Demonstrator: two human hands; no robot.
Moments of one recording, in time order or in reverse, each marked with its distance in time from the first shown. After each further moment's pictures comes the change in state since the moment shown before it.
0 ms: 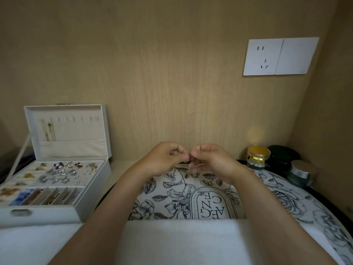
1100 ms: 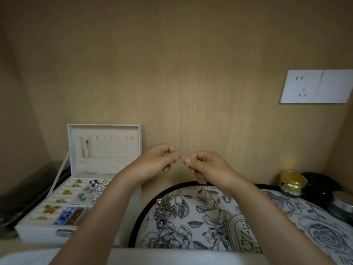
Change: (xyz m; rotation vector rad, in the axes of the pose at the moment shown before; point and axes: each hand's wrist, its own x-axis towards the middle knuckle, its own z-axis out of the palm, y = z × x) left_hand -0.035 -0.002 -0.119 -0.167 0.107 -0.037; right_hand 0.042 -0.055 0.099 -0.167 0.013 -0.072
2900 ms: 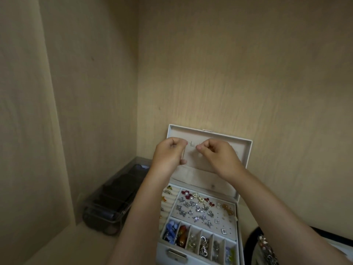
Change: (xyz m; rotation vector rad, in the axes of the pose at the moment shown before) left_hand -0.028 -0.103 -0.196 -0.379 0.661 -0.104; right_hand 0.180 -0.031 0.212 -0.442 0.141 -0.295
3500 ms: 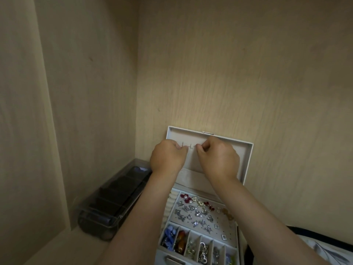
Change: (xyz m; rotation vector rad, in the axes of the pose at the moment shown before) left_hand 0.023 -0.008 0.010 0.693 0.222 0.139; right_hand 0.002 -0.005 0.025 -0.504 0.450 -0.045
